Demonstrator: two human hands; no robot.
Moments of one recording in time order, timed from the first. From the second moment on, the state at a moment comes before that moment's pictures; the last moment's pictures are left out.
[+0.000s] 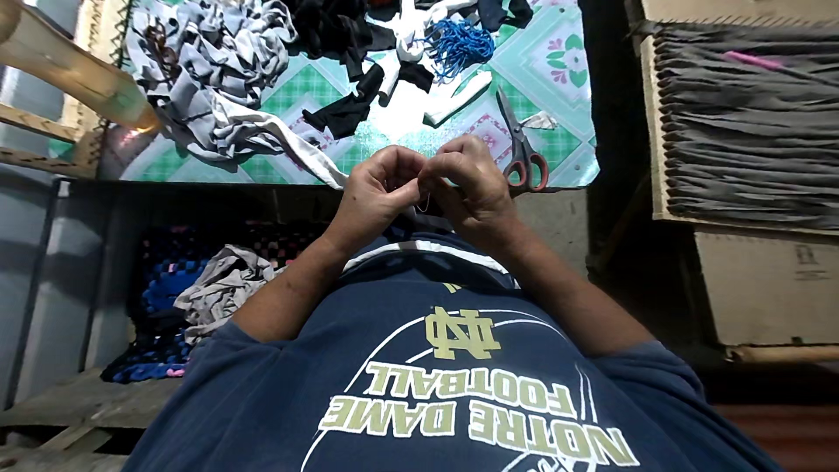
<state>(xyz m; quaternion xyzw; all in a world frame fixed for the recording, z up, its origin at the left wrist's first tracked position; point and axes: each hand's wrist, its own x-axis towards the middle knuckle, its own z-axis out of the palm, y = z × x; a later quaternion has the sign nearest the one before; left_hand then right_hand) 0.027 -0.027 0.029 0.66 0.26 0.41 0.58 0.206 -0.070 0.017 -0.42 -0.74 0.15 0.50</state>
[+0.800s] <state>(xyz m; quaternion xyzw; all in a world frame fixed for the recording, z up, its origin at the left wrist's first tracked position) 0.003 -0.010 0.024 0.53 0.25 0.46 0.67 0.313 -0.094 0.066 -0.47 -0.64 0.02 0.61</state>
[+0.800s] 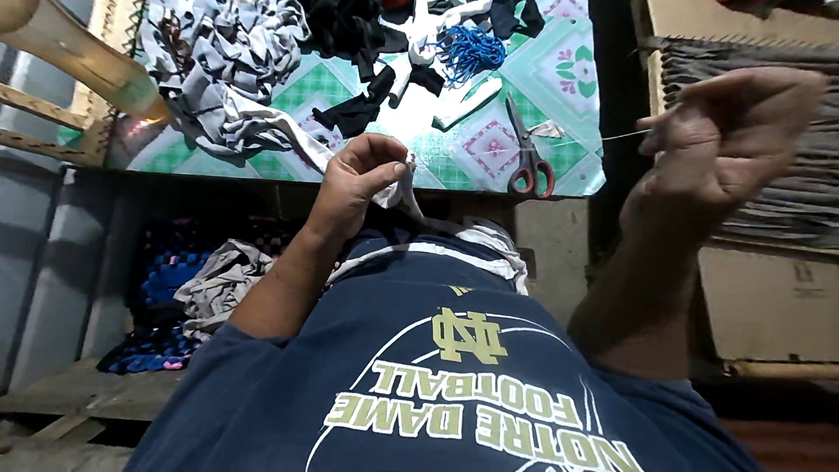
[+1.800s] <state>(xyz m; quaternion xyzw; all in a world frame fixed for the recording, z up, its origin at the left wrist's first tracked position) 0.013 -0.024 0.033 0.57 0.20 0.43 0.67 0.219 -0.077 0.027 -0.41 -0.71 0.23 0.53</state>
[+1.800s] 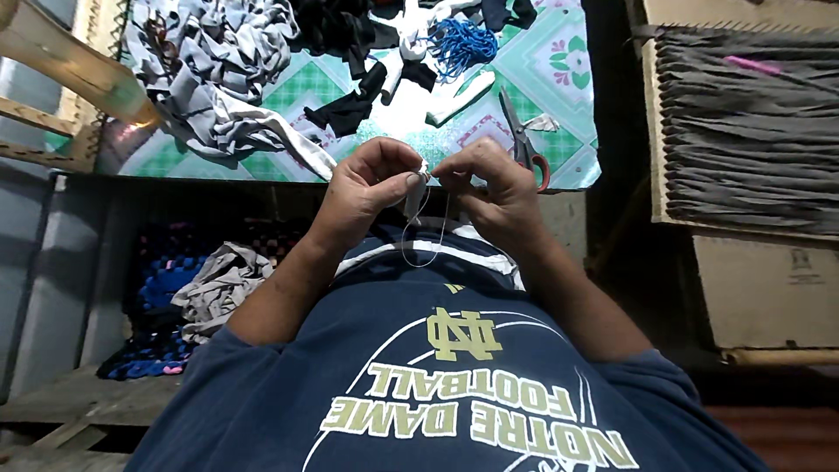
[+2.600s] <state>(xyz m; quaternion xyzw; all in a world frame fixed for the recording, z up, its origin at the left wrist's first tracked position) 0.018 -0.027 0.034 0.62 0.23 0.43 0.61 0.210 -0.076 0.027 -0.41 -0.70 0.23 0.53</state>
